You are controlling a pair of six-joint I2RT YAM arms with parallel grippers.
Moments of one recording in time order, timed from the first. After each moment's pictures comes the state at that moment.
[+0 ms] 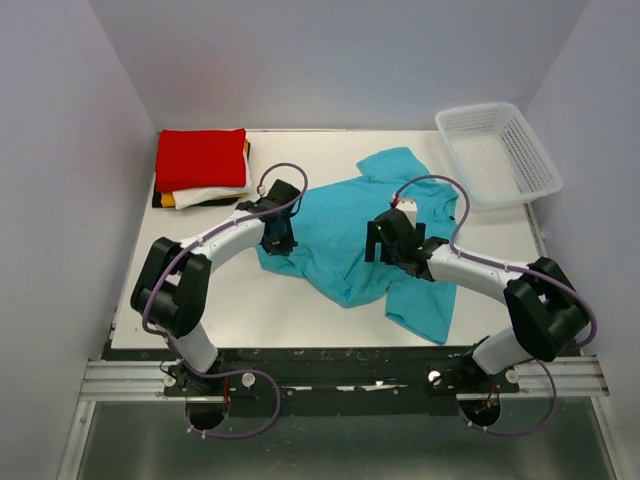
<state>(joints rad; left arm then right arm) -0.48 1.70 1.11 -0.57 -0.11 -0.67 0.66 1.51 0.81 -0.18 0.41 0.53</state>
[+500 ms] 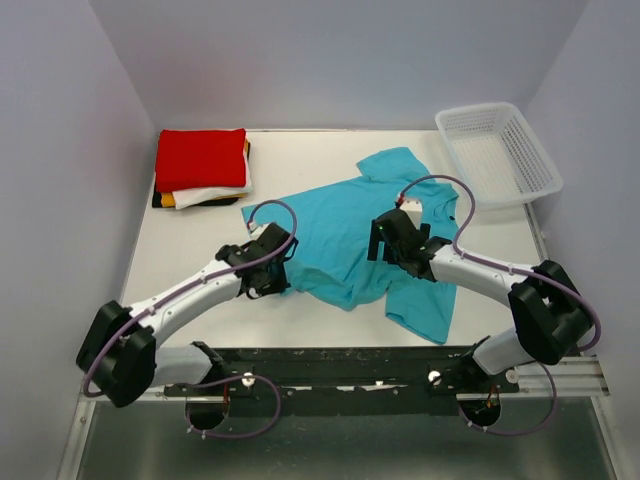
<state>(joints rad) -0.66 1.30 0.84 -0.66 -0.16 -0.80 0.66 1.49 0.81 -0.21 0.46 0.58</state>
